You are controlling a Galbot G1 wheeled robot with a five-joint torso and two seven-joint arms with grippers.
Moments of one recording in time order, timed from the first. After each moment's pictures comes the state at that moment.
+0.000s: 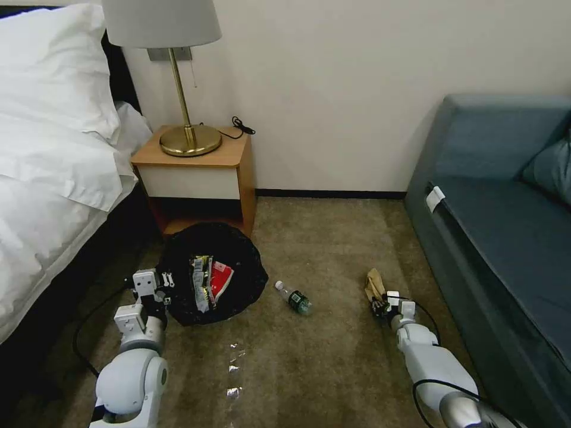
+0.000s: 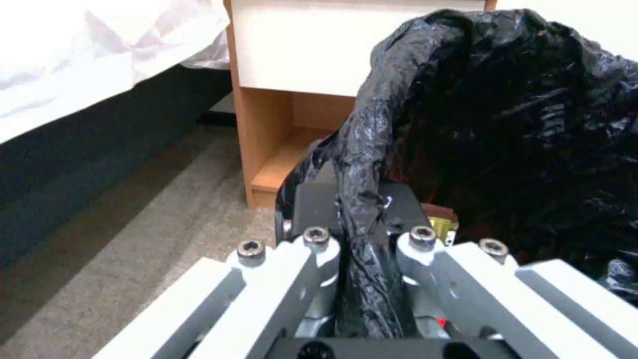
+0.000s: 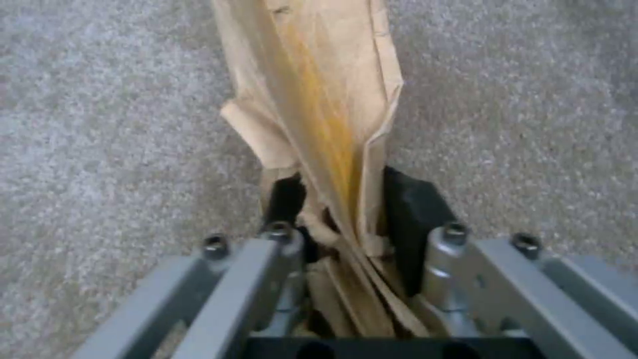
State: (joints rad) left arm 1.41 -1.47 -0.66 -2.04 -0.14 0.27 -0.10; right arm -0.68 1.33 0.46 0.51 0.20 0.04 -0.17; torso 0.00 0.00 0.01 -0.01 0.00
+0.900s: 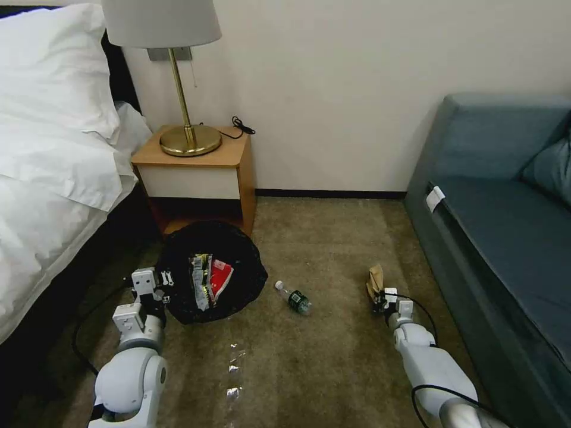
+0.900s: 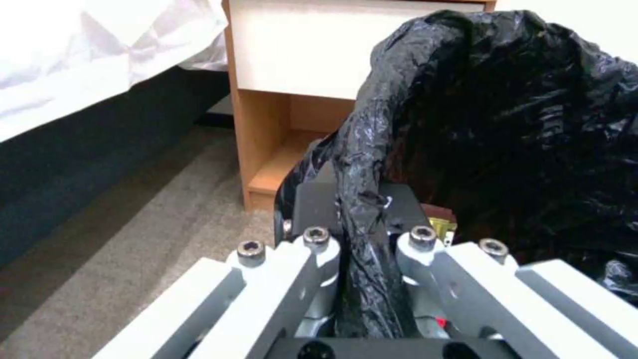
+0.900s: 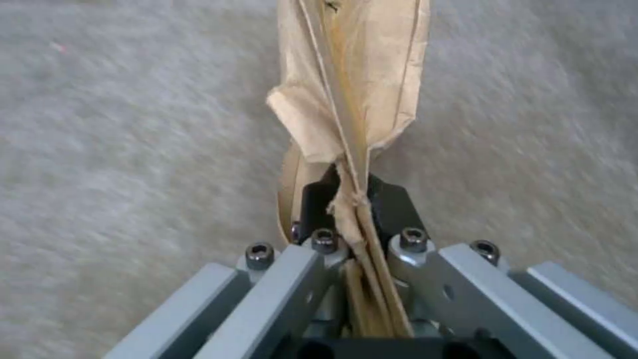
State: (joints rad) left arm 1.40 -1.47 -0.66 -2.03 -0.15 0.27 -0.10; right arm -0.73 1.34 0.41 0.61 0.23 0.12 -0.15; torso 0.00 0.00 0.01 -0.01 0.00
